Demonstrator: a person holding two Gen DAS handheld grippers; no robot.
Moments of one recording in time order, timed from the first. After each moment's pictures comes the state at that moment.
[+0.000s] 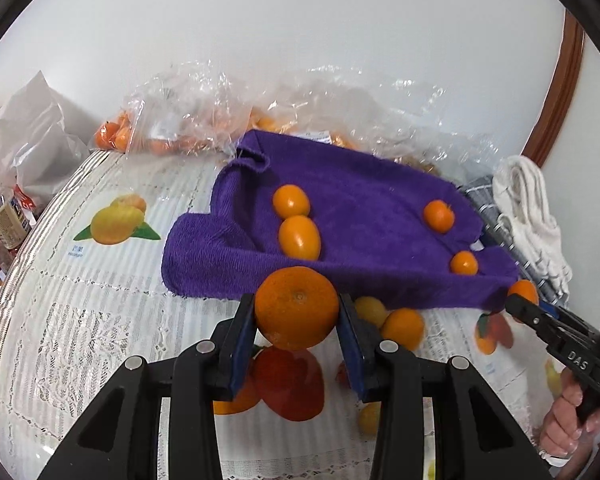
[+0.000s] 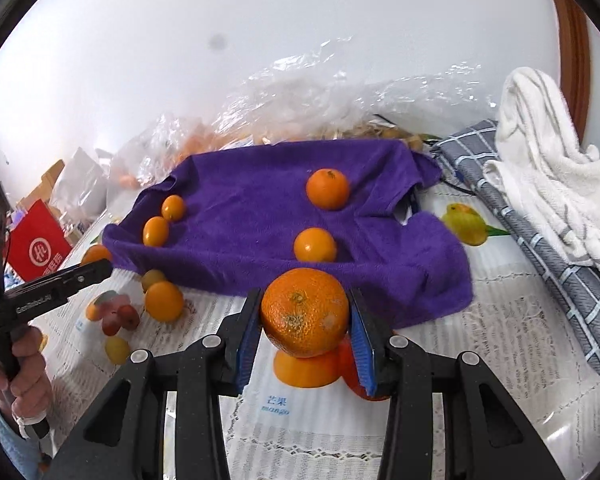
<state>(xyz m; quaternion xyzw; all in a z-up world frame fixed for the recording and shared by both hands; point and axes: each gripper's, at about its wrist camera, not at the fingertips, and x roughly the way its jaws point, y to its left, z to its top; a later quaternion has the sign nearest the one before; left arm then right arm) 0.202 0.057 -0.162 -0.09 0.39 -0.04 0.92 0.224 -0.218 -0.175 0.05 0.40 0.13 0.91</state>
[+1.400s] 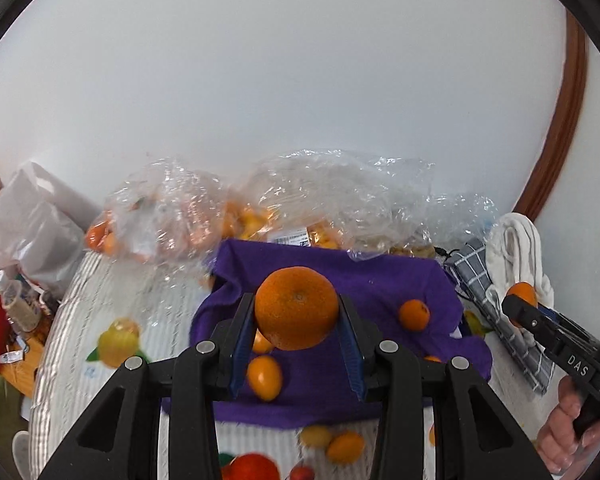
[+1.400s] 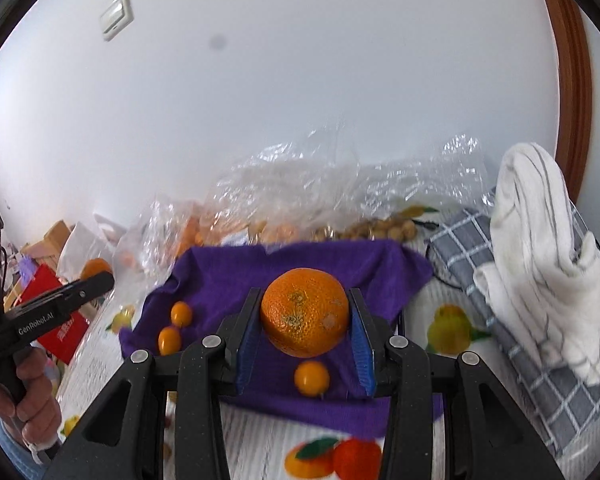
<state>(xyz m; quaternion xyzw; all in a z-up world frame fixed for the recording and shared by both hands) 0.277 0.025 -0.070 -0.06 0.36 -0.02 0.93 0.290 -0.231 -0.096 0.09 0.35 0.13 0.92</state>
